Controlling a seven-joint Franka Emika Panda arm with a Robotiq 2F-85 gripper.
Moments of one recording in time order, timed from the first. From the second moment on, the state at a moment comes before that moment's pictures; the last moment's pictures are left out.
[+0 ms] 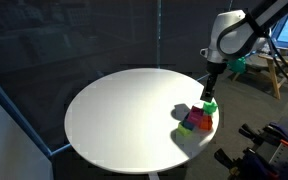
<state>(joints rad) -0.02 0.08 -0.02 -2.50 -0.01 2.53 -0.40</state>
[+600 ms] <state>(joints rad) -0.02 0.08 -0.02 -2.51 -0.01 2.53 -0.40</state>
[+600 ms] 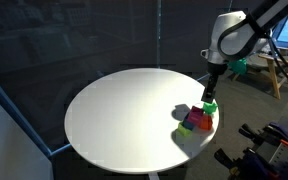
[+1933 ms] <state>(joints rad) 0.00 0.08 0.01 -2.57 -0.06 2.61 -0.38</state>
